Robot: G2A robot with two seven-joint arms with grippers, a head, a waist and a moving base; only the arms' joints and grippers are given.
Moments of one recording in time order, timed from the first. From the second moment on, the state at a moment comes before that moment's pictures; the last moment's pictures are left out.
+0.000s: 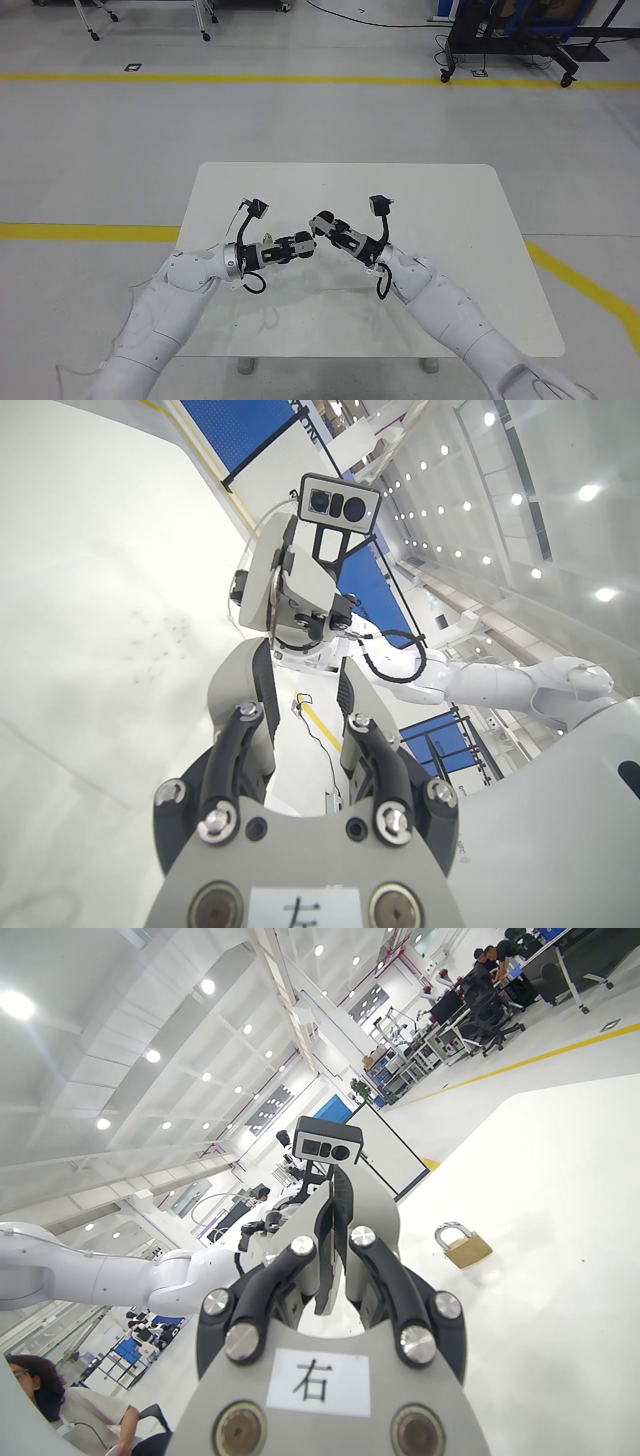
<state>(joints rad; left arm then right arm) 1.10 -1.16 -1.06 -1.21 -0.27 -0.69 -0.99 -1.04 -1.30 0.81 -1.00 -0.07 -0.94 0.14</state>
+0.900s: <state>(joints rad) 1.11 -1.15 -1.06 -1.23 -0.24 -0.65 -0.92 -1.05 -1.32 0.85 -1.01 -0.07 -0.93 0.21</state>
